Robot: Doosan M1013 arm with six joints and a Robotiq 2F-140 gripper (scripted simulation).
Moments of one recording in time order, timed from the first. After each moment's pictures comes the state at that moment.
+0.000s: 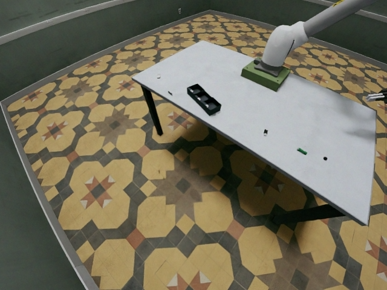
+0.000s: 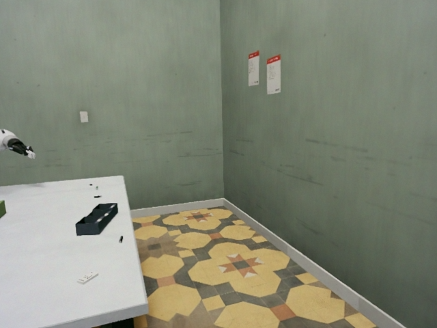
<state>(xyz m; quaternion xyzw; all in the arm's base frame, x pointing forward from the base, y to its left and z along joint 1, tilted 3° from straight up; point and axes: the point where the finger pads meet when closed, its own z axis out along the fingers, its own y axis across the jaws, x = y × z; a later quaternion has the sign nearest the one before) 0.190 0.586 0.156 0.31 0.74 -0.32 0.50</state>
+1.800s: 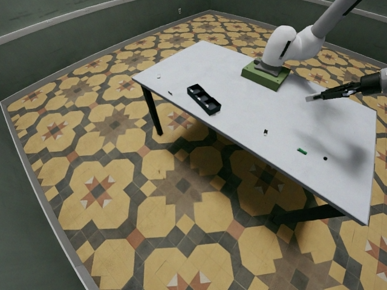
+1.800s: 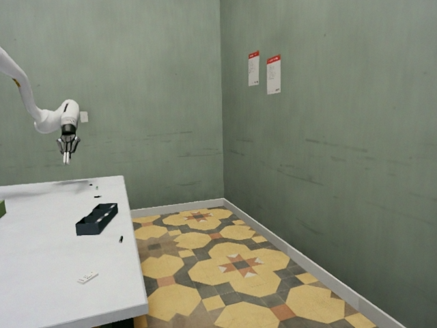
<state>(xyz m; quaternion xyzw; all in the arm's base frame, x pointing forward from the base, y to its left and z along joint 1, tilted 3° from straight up) 0.420 0.320 0.139 0.71 0.60 -0.27 0.25</state>
